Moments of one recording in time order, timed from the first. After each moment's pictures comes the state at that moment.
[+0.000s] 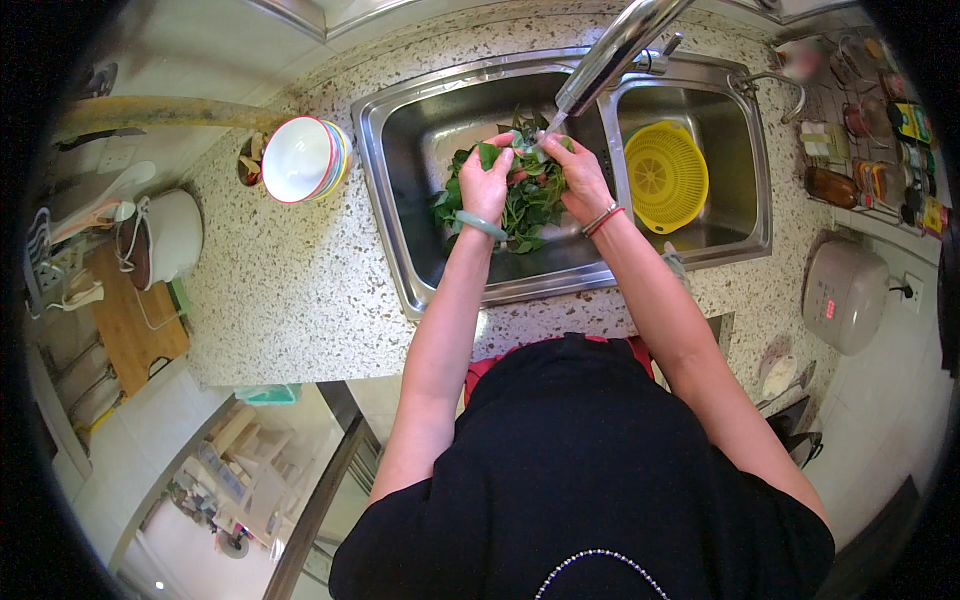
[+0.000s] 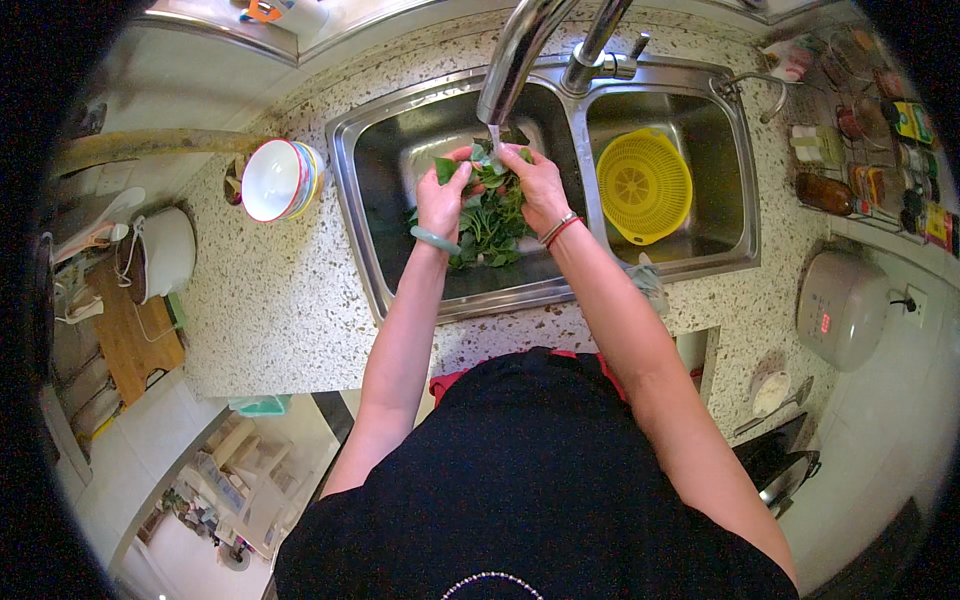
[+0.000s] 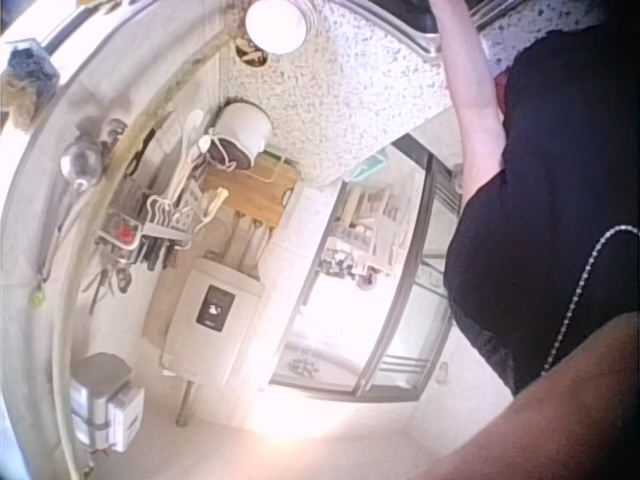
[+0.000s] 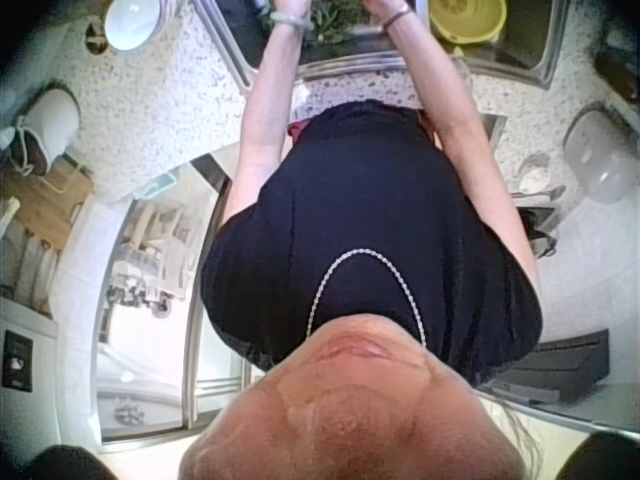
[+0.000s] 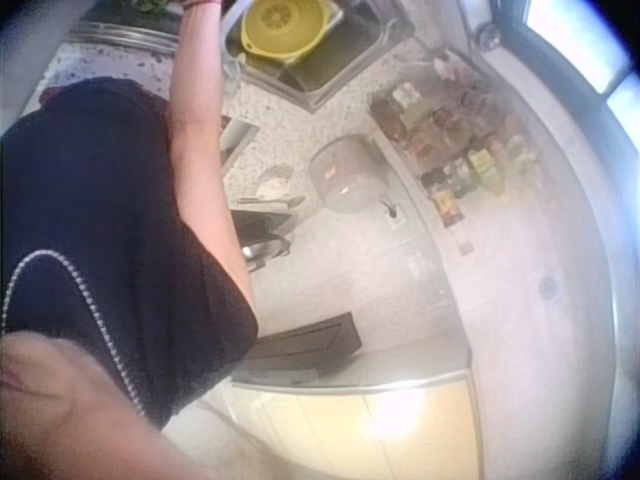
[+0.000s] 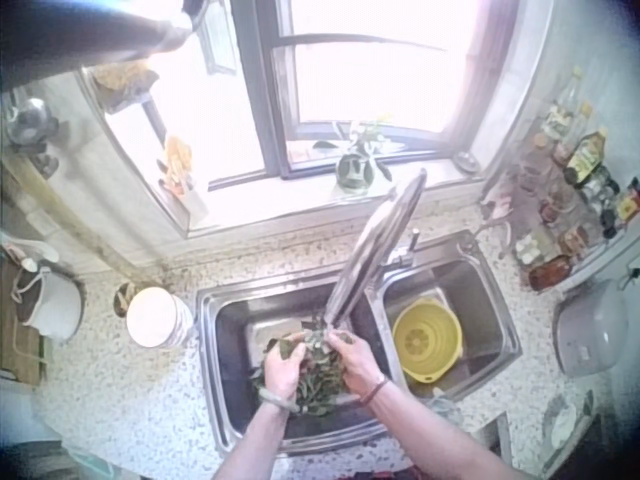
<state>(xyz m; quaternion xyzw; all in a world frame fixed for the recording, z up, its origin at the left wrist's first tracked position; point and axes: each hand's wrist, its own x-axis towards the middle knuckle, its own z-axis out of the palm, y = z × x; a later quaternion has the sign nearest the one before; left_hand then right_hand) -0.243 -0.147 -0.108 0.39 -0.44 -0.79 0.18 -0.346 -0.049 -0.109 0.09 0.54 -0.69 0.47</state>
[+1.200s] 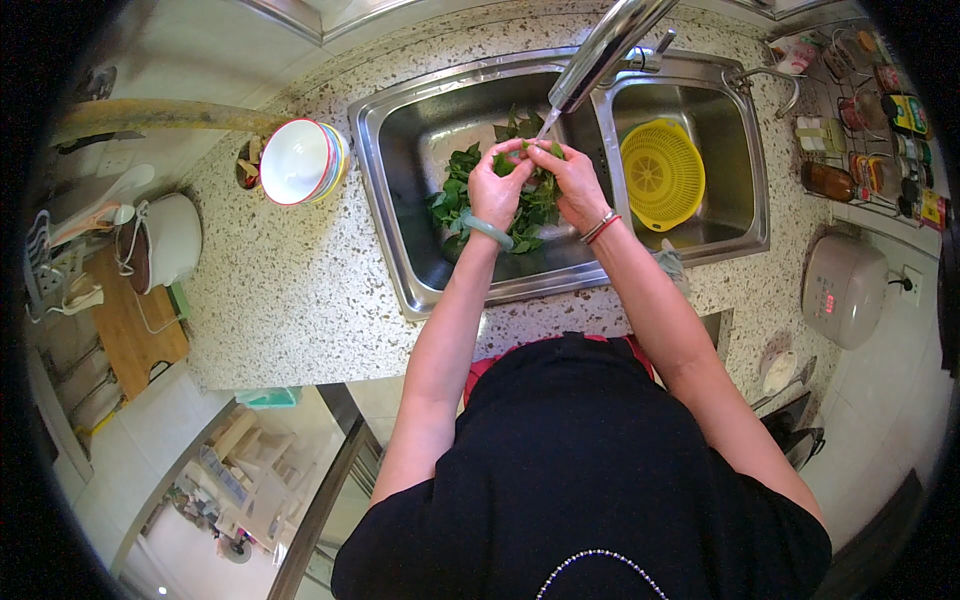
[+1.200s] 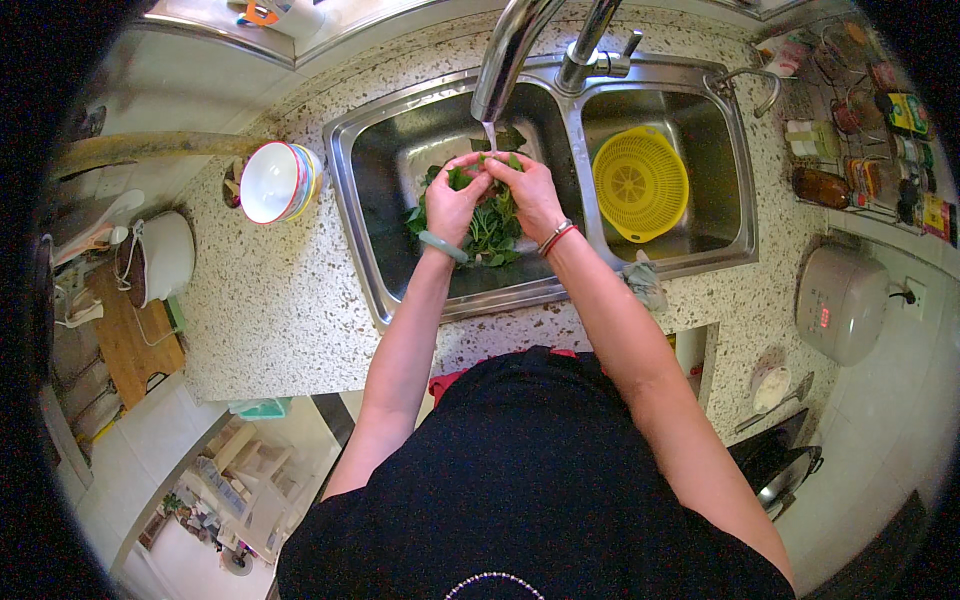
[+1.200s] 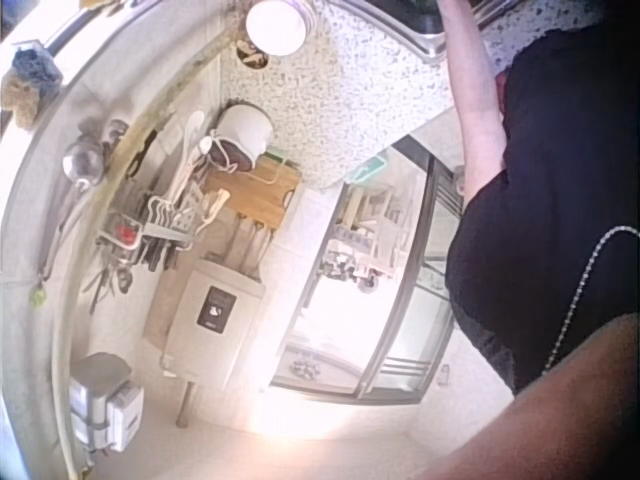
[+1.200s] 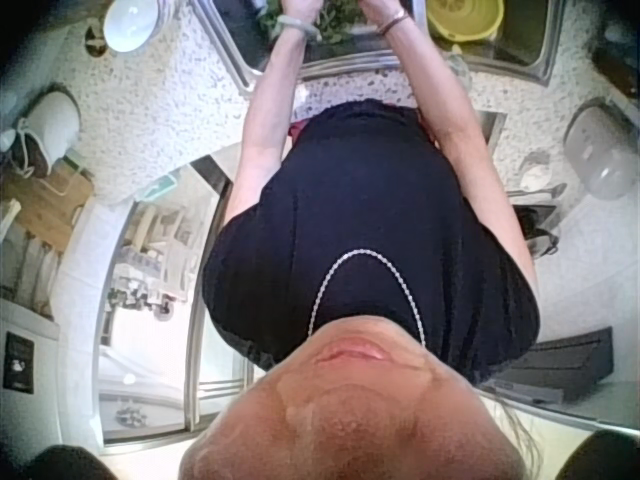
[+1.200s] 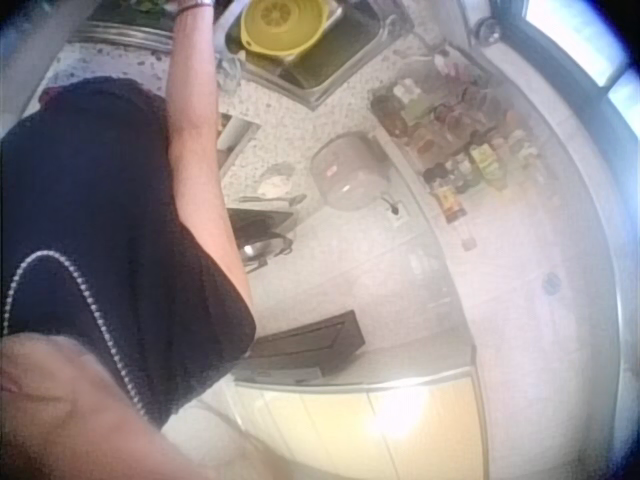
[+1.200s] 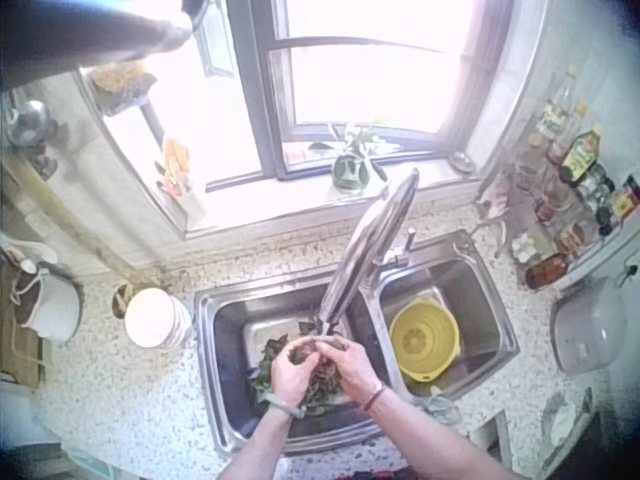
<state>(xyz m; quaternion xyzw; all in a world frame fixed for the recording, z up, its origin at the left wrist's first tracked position) -0.246 -0.132 -0.111 0.38 -0.57 -0.70 0.19 -0.335 -0.045 -0.096 0.04 0.49 -0.72 0.49</state>
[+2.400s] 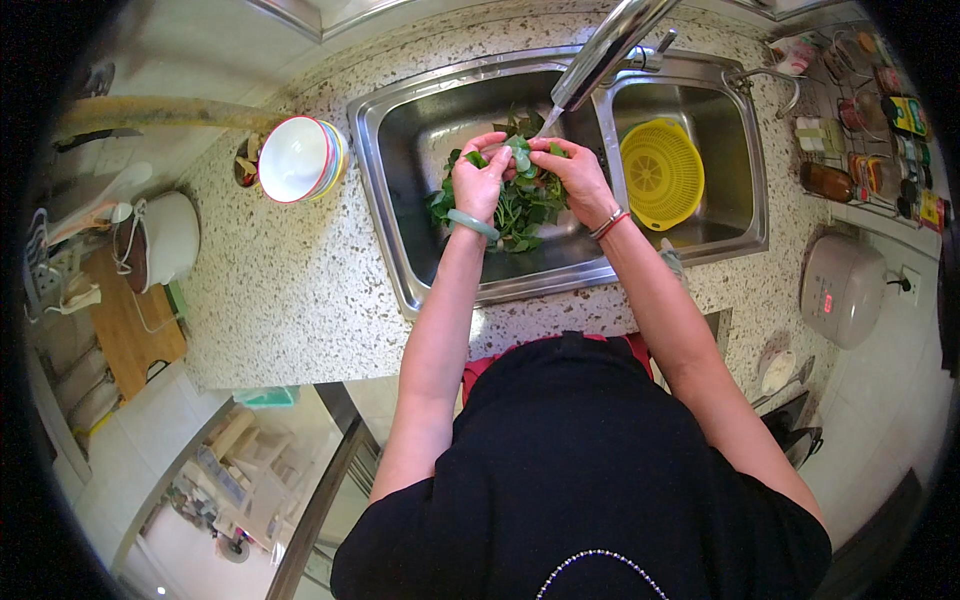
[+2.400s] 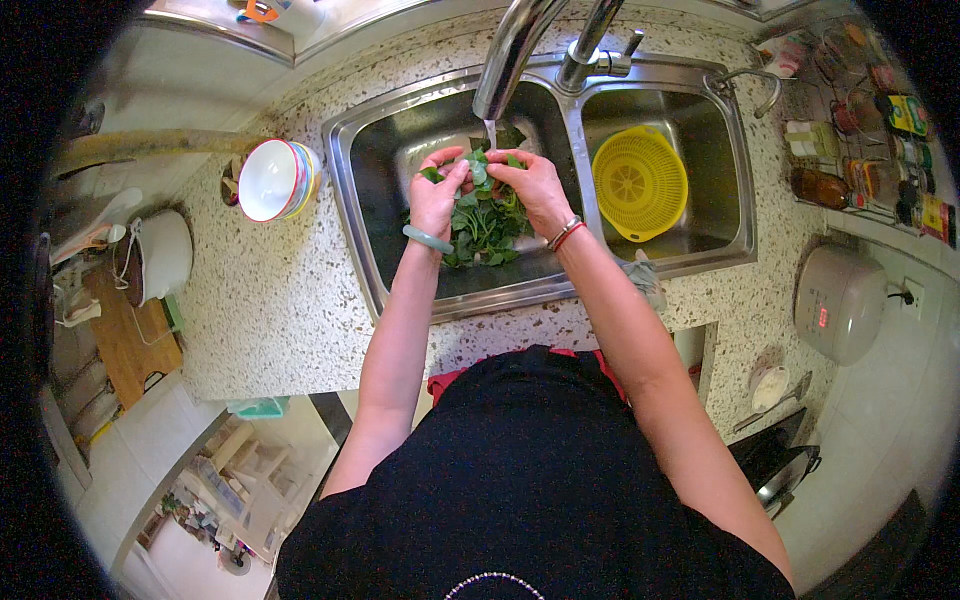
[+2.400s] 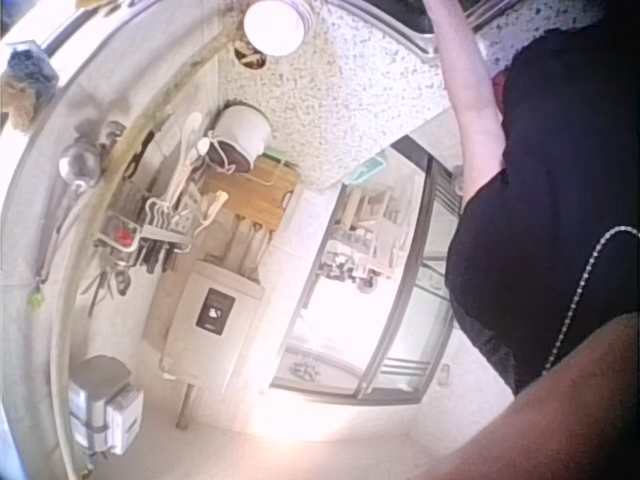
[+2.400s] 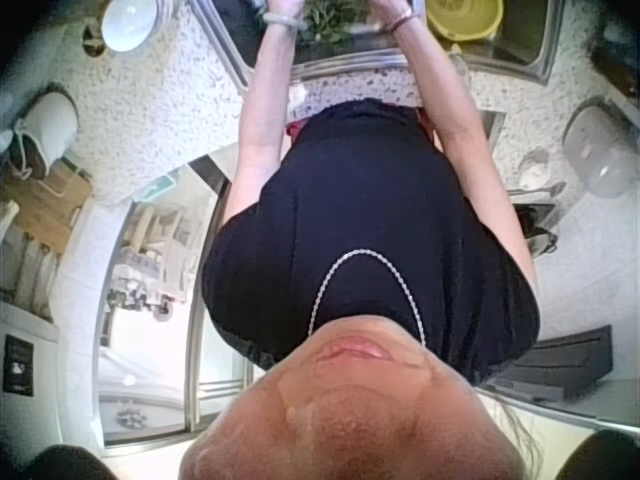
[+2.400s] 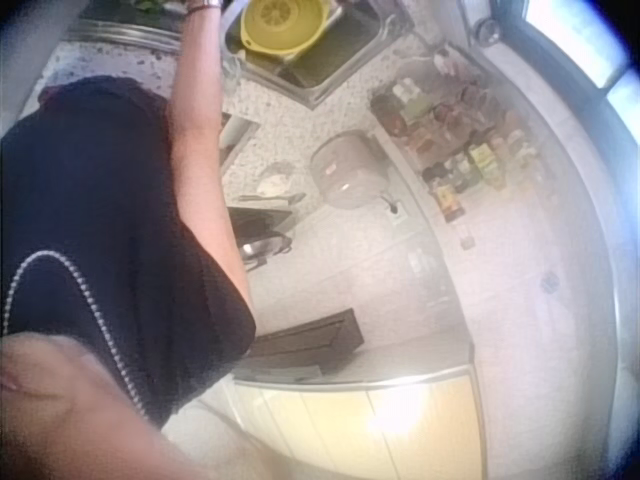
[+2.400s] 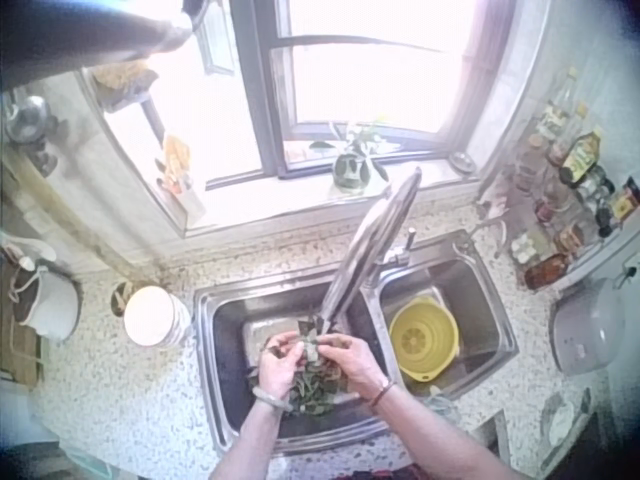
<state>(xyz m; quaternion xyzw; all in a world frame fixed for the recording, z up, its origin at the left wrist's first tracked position) -0.241 -0.151 -0.104 0.38 -0.46 -0.78 0.19 -0.344 -0.041 -0.090 -0.02 0.59 -0.66 0.47</state>
